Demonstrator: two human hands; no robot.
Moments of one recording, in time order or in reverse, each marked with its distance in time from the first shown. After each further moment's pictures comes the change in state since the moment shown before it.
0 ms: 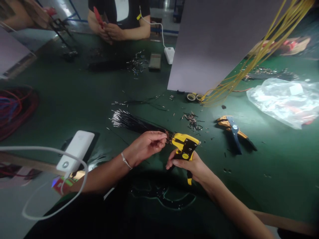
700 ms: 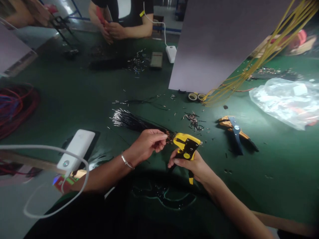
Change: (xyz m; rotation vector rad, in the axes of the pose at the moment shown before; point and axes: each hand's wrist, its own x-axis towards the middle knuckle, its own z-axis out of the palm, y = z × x) left_hand -0.005 -0.003 0.006 0.298 0.125 0.187; right_hand -0.001 -0.002 0.000 -0.058 0.054 0.016
